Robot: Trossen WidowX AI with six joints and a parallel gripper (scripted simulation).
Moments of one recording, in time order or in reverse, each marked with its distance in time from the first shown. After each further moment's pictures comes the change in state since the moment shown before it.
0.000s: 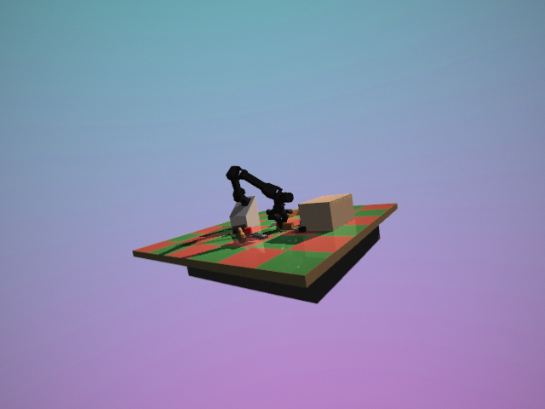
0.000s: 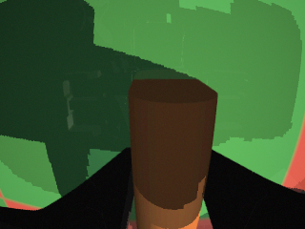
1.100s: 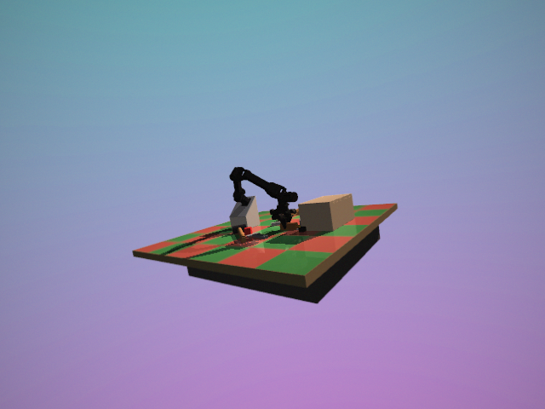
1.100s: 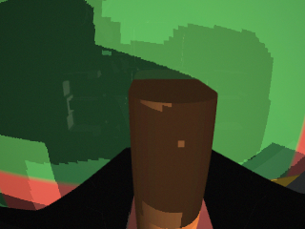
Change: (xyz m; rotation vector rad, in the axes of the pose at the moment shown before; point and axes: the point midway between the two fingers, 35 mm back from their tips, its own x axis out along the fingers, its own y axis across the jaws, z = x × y) arm -0.001 0.002 -0.030 0.002 0.002 0.000
